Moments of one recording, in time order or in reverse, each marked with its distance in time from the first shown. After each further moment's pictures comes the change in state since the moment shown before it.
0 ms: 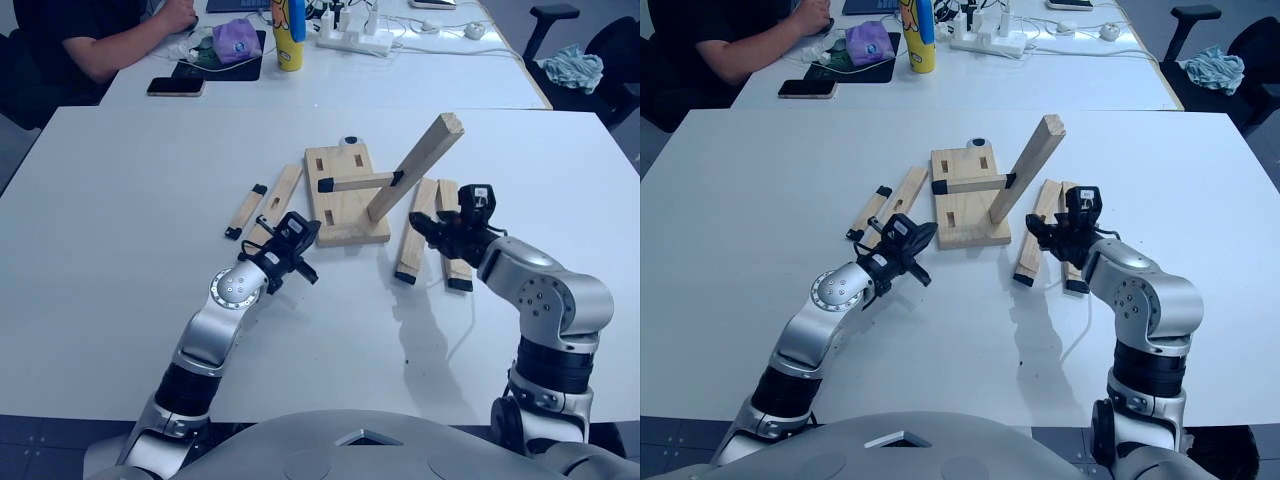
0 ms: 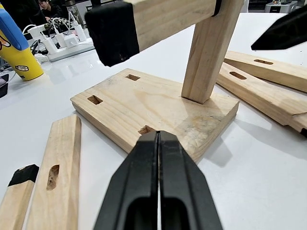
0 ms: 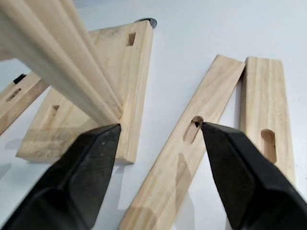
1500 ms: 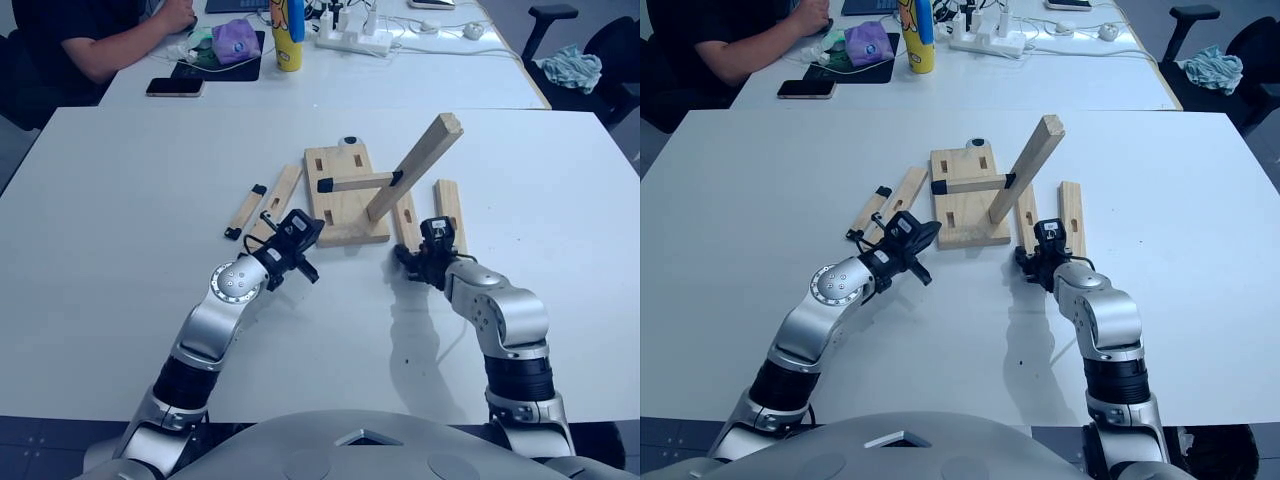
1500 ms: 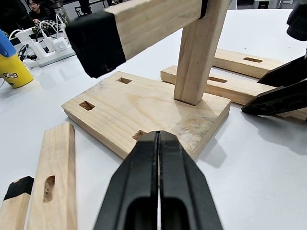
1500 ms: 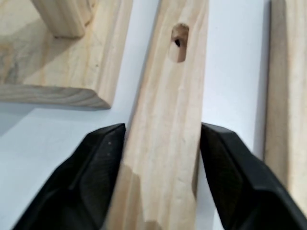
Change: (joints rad) left arm -0.042 0.030 -0.009 0.000 0.002 0.024 -0.042; right arm 0.057 0.030 0.237 0.139 -0.265 -0.165 0.003
